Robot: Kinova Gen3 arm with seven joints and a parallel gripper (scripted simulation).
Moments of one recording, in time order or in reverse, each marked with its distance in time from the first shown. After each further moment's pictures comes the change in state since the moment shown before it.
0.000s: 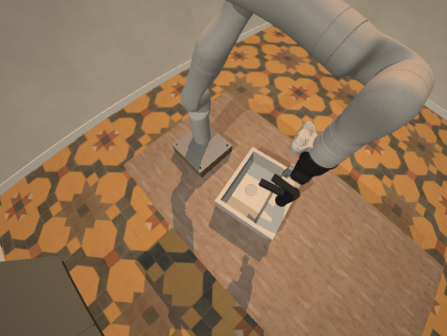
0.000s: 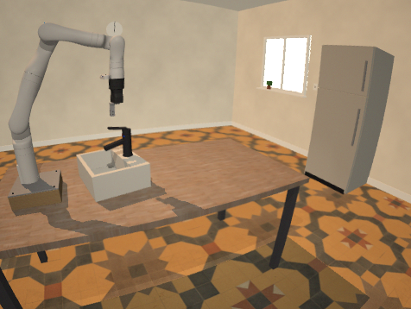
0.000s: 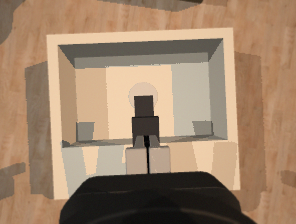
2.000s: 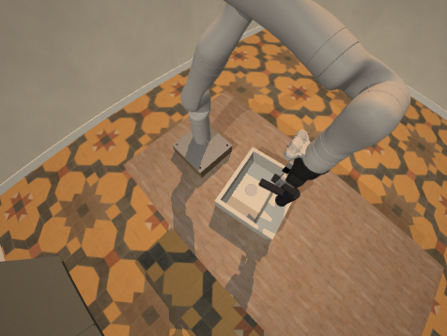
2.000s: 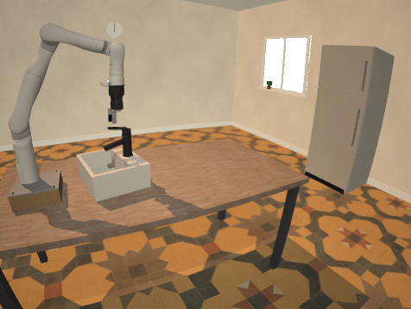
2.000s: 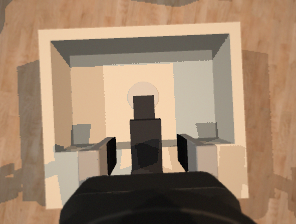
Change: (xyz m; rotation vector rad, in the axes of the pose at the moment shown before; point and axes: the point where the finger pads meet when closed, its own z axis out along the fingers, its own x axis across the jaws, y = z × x) arm 0.000 -0.001 0.032 0.005 0.001 0.001
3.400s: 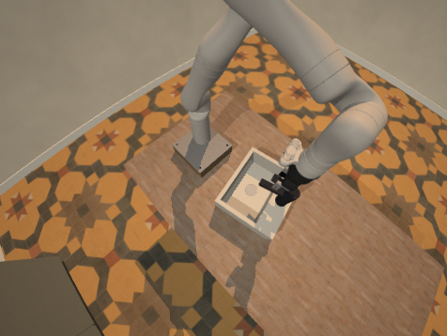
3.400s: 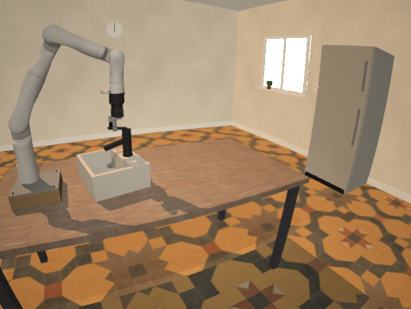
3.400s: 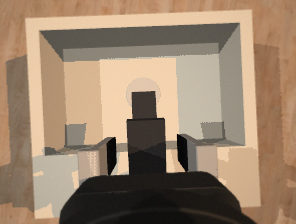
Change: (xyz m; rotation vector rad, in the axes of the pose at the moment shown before) arm 0.000 0.002 0.038 -0.005 -0.001 -0.001
